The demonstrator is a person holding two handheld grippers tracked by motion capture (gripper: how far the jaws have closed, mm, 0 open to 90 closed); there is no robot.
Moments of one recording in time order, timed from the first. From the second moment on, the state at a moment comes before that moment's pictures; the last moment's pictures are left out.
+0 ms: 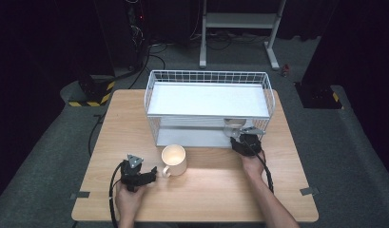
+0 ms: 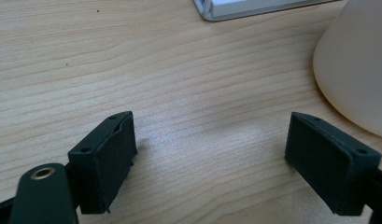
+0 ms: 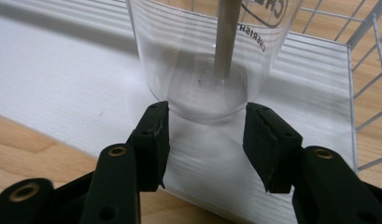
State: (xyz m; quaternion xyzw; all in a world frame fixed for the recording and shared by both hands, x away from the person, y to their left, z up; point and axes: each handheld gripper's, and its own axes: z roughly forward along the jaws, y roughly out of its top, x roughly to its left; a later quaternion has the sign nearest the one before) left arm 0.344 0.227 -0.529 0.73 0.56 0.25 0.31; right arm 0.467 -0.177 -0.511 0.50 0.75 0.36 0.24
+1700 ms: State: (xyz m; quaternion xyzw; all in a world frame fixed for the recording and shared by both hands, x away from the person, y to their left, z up) left arm 0.344 0.226 -0.529 0.72 0.56 0.25 0.31; right arm 0.450 -0.189 -0.489 0.49 0.74 0.39 0.24
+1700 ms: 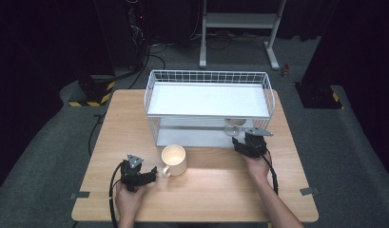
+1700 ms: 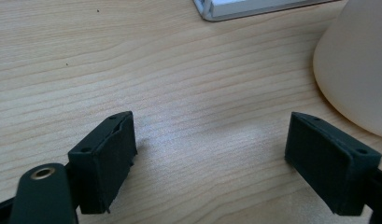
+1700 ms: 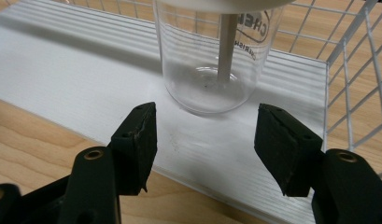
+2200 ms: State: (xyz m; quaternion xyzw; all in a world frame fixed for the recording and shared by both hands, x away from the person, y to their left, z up) left arm 0.344 0.226 -0.529 0.72 0.56 0.25 0.31; right arm 0.437 -0.199 -0.487 0.48 0.74 0.40 0.24
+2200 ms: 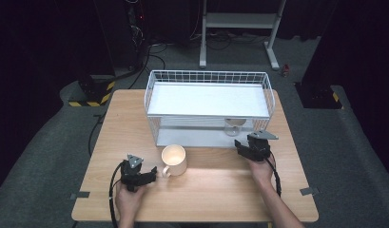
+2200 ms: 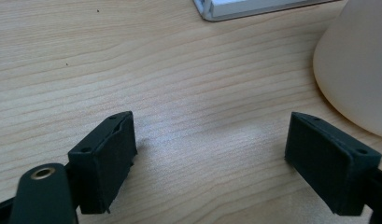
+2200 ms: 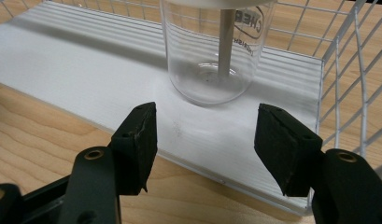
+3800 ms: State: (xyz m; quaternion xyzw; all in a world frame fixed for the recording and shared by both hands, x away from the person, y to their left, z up) left arm 0.344 0.226 -0.529 0.72 0.56 0.25 0.32; right arm 0.402 -0.229 -0.479 0.47 0.73 0.43 0.23
